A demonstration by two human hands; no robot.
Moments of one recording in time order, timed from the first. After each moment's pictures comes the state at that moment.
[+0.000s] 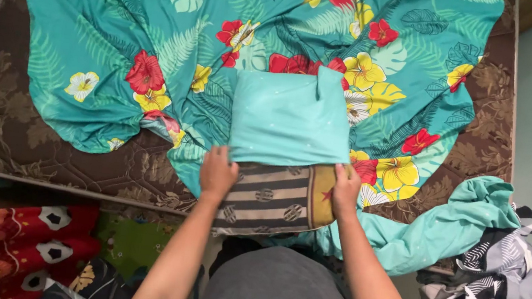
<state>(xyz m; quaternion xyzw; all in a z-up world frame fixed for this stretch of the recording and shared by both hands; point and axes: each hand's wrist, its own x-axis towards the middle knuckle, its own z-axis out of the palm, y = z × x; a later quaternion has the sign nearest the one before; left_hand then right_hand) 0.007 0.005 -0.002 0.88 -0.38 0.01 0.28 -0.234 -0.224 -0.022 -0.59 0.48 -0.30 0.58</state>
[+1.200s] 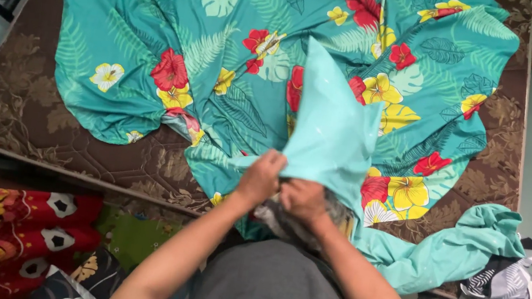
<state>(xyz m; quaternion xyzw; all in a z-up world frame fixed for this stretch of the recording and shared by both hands) -0.014 -0.011 0.063 0.74 -0.52 -0.06 0.42 -0.157 -0.140 0.022 -0.95 0.00 -0.27 0.18</state>
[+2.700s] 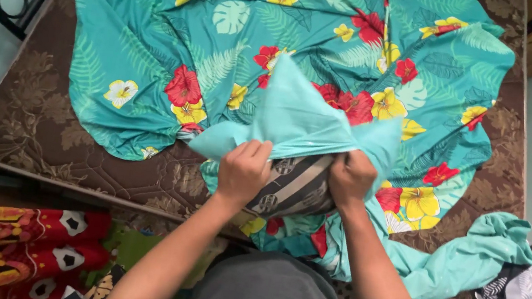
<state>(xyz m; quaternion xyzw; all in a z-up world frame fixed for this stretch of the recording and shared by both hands) 0.056 0.057 0.195 0.77 -0.48 0.14 0.39 -0.084 -0.147 0.142 -0.85 0.27 -0.42 0.15</state>
